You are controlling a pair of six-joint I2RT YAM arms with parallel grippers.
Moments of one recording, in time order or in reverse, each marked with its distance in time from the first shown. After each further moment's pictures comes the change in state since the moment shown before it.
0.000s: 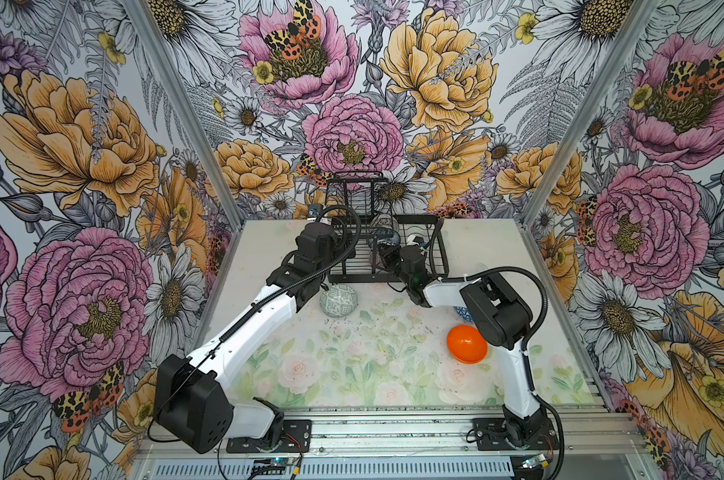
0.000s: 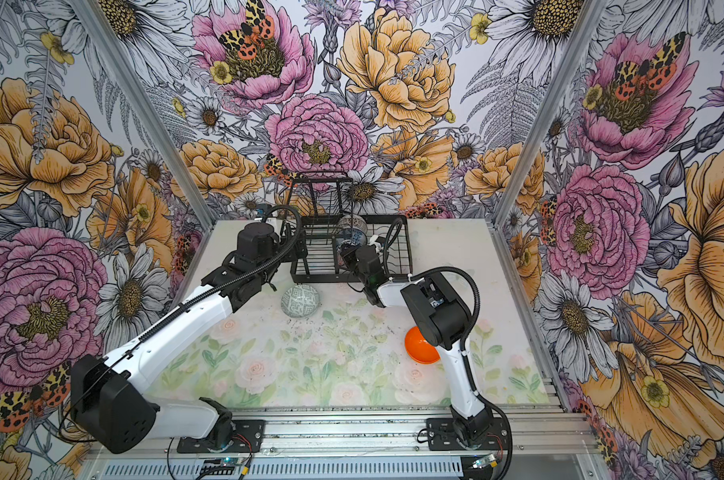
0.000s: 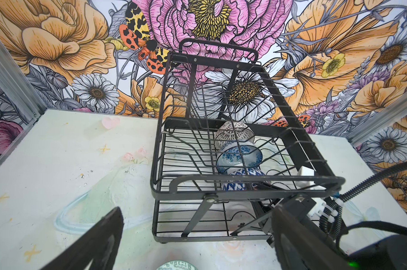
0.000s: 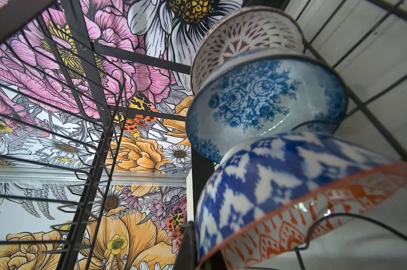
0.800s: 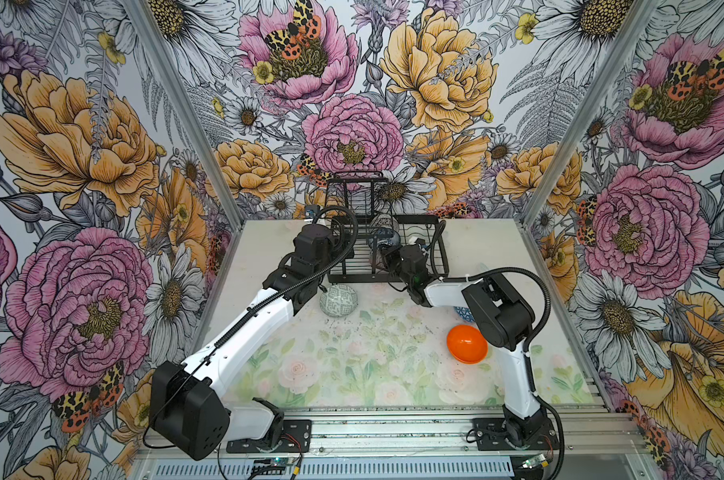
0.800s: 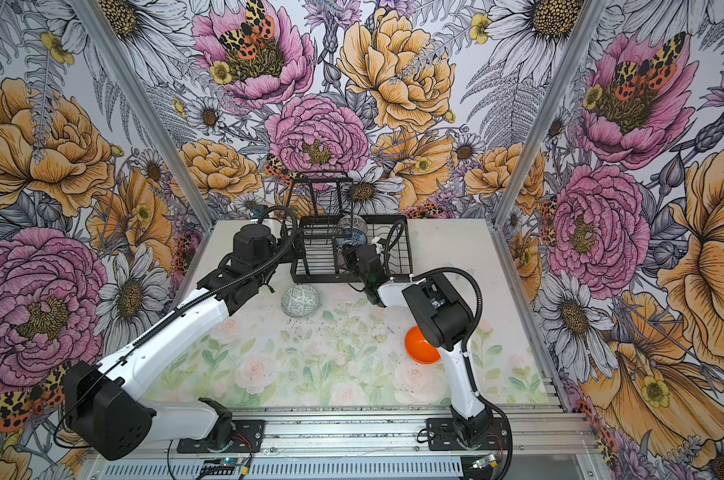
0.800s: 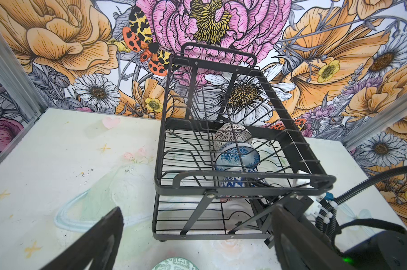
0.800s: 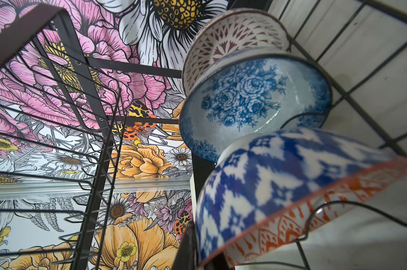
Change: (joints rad) left arm 0.000 -0.027 -0.011 -0.001 0.000 -0.008; right arm -0.001 -0.020 -0.008 -0.036 0.012 0.075
